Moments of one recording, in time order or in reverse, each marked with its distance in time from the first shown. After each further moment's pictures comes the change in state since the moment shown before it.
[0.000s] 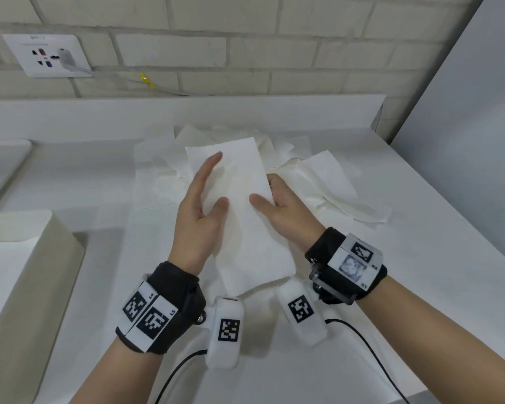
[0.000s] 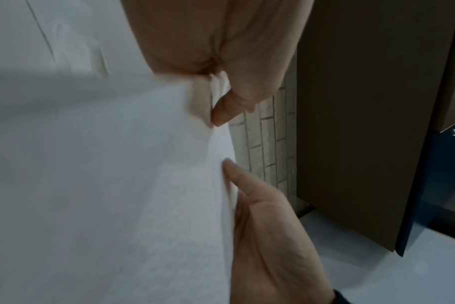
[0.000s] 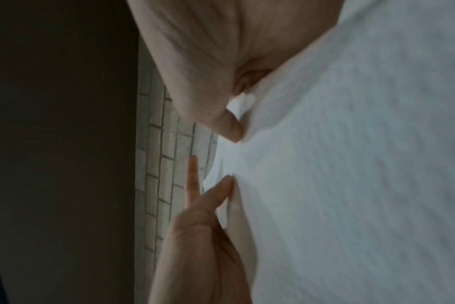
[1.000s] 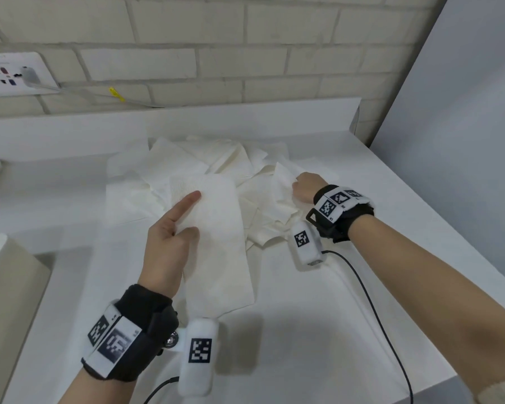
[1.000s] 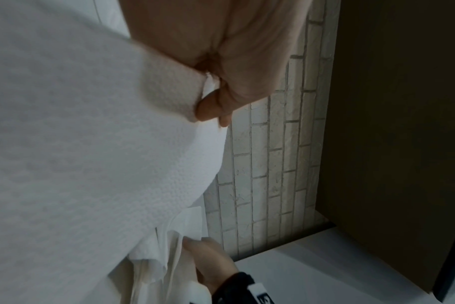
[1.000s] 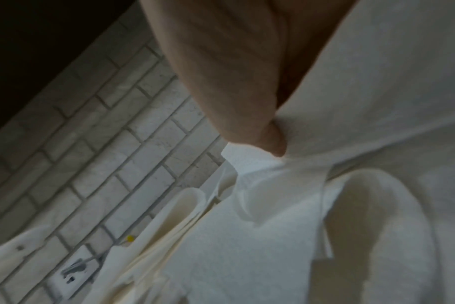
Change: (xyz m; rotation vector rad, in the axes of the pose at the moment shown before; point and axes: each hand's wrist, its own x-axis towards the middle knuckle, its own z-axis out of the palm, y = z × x) left_hand -0.003 -0.016 0.010 -0.123 0.073 -0.302; right_hand 0.075 0.038 -0.114 -0.986 0.009 0.429
